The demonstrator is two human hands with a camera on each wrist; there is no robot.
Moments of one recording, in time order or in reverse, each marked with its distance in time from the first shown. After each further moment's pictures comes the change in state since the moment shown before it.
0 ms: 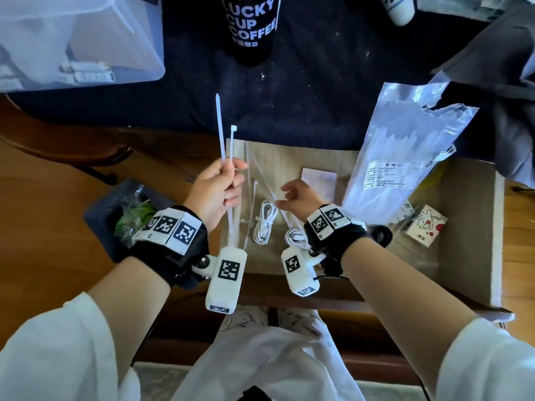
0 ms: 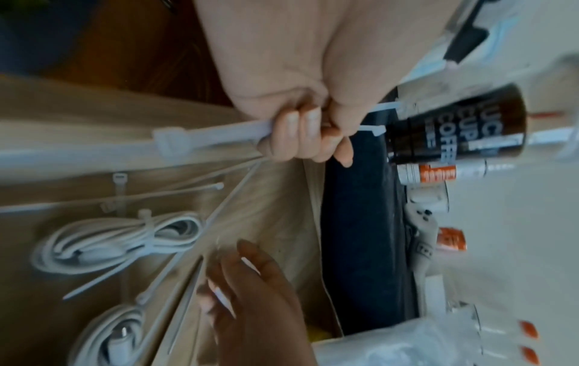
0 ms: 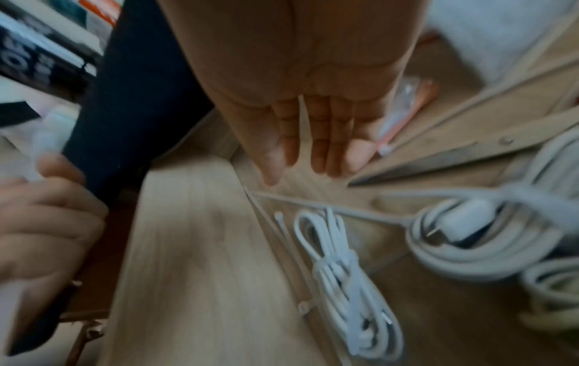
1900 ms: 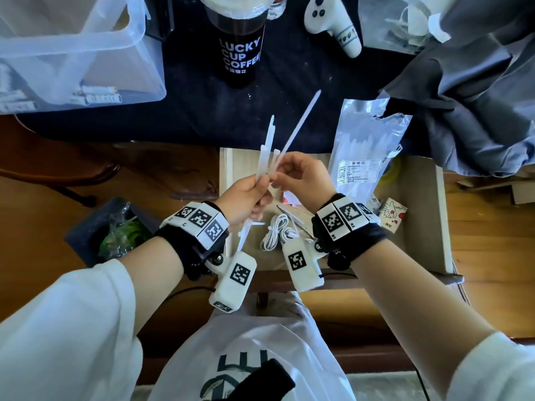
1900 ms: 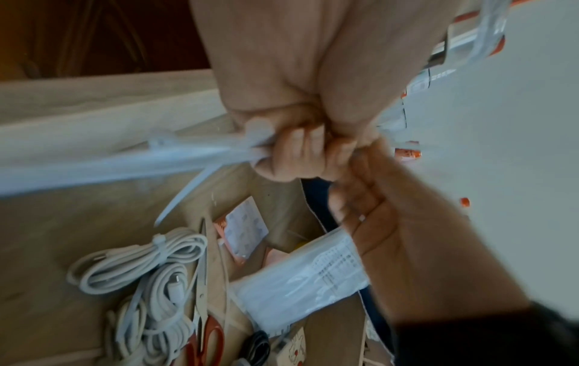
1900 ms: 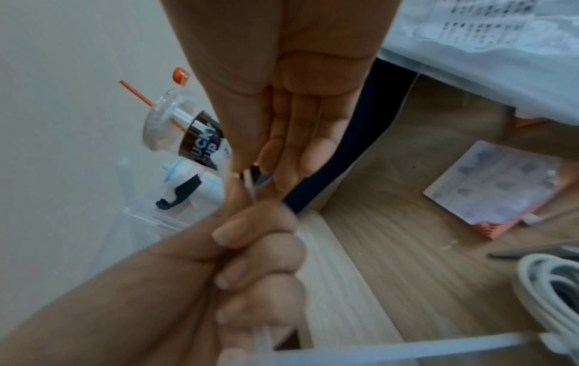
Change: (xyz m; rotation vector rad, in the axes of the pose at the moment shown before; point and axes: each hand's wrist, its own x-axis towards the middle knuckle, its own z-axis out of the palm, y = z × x) left_hand -0.029 0.011 0.033 0.294 -0.354 -0.058; right_hand -0.086 -0.061 -0.039 0.249 0.219 -0.419
